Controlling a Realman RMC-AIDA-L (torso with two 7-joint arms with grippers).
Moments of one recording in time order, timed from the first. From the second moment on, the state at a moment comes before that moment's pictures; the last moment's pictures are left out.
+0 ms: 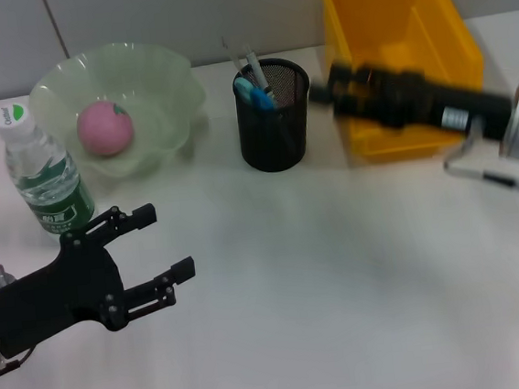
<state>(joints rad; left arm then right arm) -0.38 -2.06 0.91 0.48 1.62 1.59 -0.91 0.52 2.06 -0.82 -0.50 -1.52 -1.46 1.46</state>
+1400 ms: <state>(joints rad) -0.46 -2.02 0.93 0.50 1.86 1.66 -1.23 0.46 2.04 -0.81 -0.52 -1.90 -1.64 1.29</state>
